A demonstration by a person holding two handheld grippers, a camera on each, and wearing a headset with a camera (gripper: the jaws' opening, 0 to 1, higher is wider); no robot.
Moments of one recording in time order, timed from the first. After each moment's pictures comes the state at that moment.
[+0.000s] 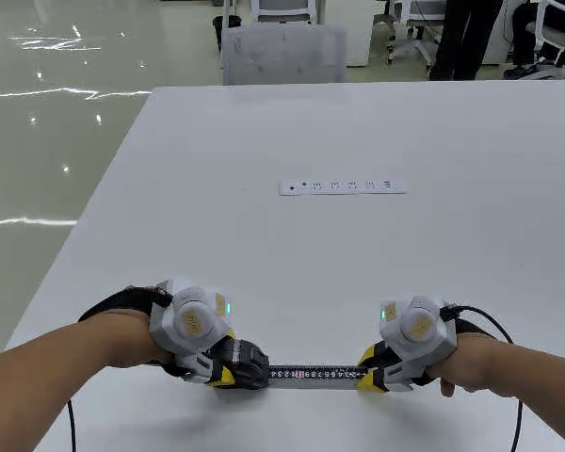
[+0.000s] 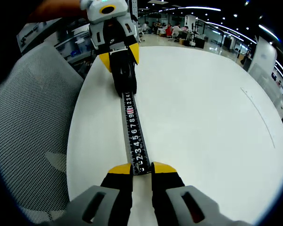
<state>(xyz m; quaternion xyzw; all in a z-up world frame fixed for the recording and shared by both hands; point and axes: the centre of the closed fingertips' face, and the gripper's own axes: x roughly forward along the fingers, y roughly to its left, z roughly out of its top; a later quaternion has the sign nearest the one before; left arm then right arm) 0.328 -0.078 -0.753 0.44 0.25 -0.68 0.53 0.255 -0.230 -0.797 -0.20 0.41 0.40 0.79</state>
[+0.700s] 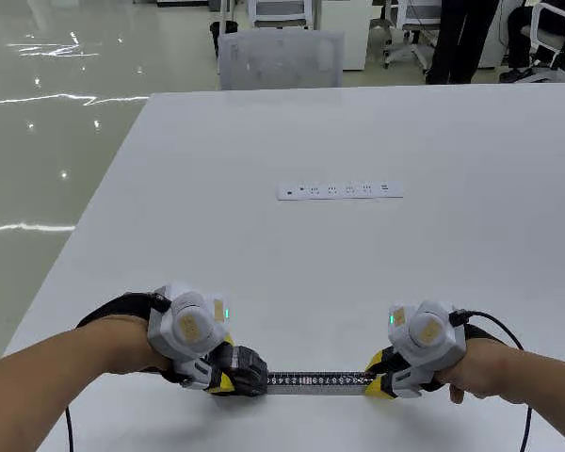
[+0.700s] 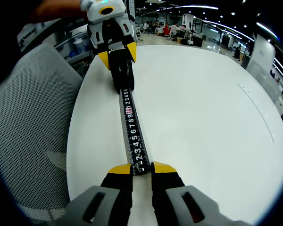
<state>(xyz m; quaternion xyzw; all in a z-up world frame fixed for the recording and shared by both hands) 0.328 -0.079 -0.754 0.44 0.26 -0.68 0.53 0.249 -0.241 -0.796 -0.19 0.41 0.39 0.80</state>
